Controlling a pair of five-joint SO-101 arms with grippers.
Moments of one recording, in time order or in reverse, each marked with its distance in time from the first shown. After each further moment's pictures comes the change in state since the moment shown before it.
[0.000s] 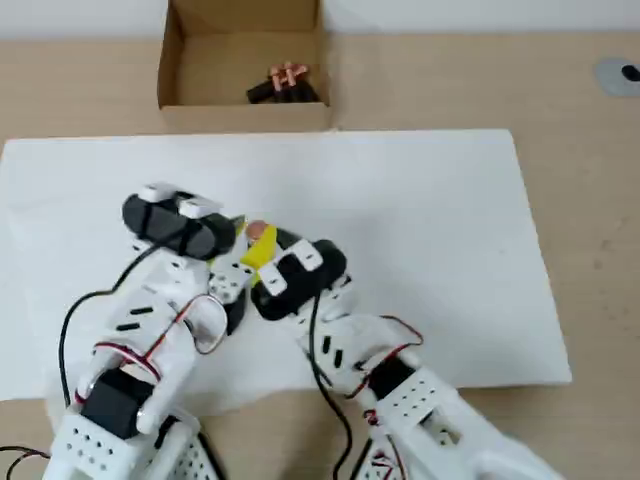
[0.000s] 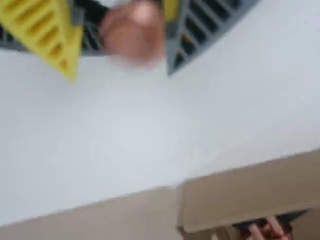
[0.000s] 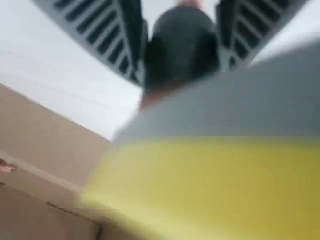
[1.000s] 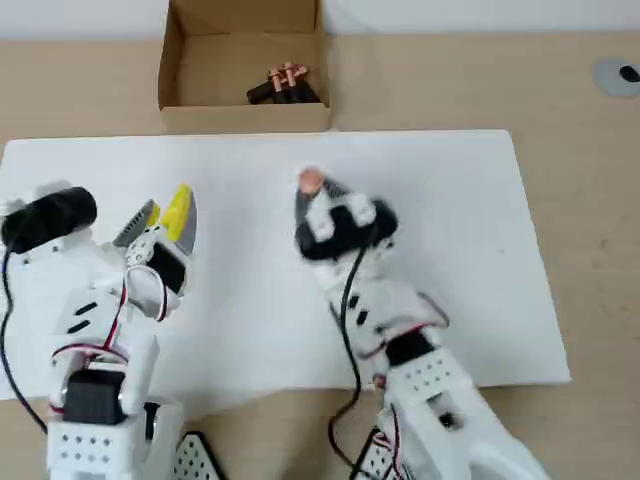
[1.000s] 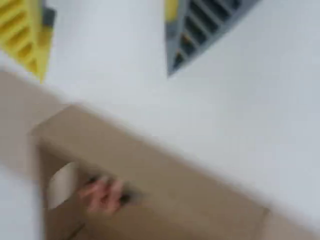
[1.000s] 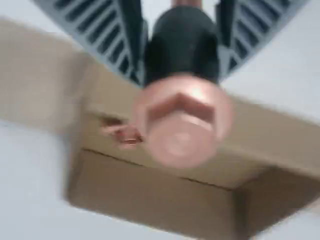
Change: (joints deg) left arm -22.2 0.0 1.5 1.5 26.2; right arm 16.4 4.1 -12.1 3.8 -1.1
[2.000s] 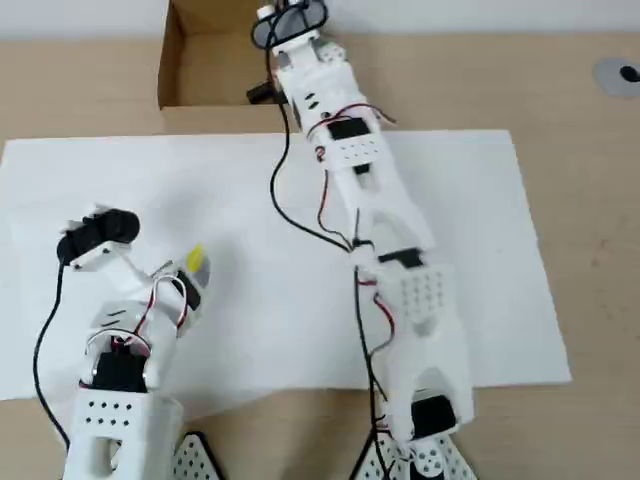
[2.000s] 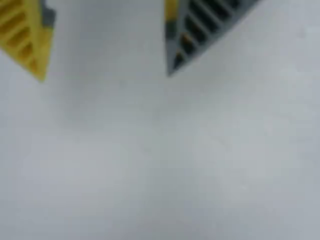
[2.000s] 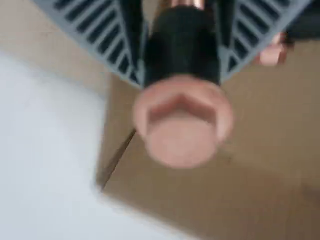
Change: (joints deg) left arm -0.5 7.1 15.6 -2.1 0.0; right arm 6.6 102.9 -117.5 27.2 9.2
